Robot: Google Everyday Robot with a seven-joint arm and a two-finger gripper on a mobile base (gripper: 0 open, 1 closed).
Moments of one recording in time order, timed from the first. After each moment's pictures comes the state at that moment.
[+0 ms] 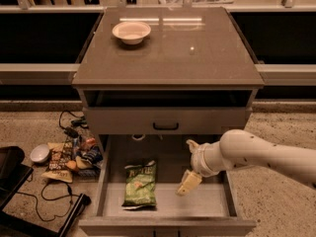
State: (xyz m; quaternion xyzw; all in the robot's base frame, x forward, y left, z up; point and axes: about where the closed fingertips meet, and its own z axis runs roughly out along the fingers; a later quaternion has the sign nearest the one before) arm 0.509 -0.090 0.563 -0.58 0.75 0.13 0.29
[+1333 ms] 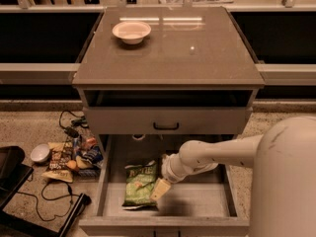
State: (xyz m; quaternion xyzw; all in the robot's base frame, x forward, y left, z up) arm 0.533 -0.006 0.435 -0.57 0.77 0.17 0.23
